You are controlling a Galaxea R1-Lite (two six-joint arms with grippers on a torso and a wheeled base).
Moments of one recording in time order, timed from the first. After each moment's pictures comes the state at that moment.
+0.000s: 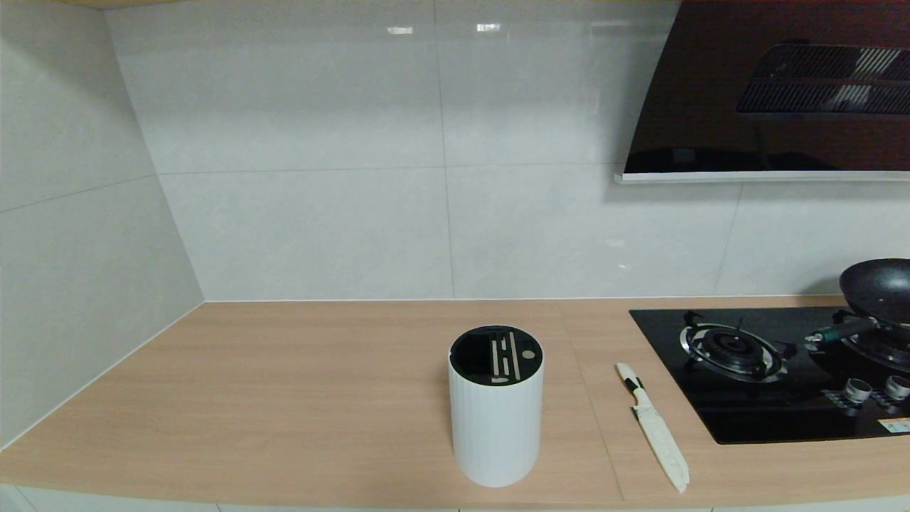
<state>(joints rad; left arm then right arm) 0.00 0.00 0.00 0.00 -0.03 0.01 0.00 0.00 0.00 0.00 -0.06 -0.01</state>
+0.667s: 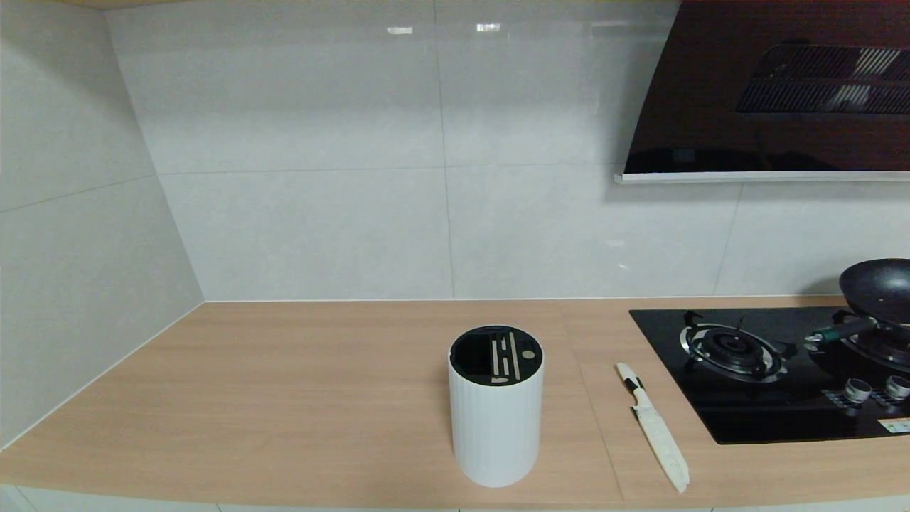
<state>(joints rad) 0.00 0.00 0.00 0.00 -0.03 0.01 0.06 0.31 -0.22 0.00 0.00 -0.02</state>
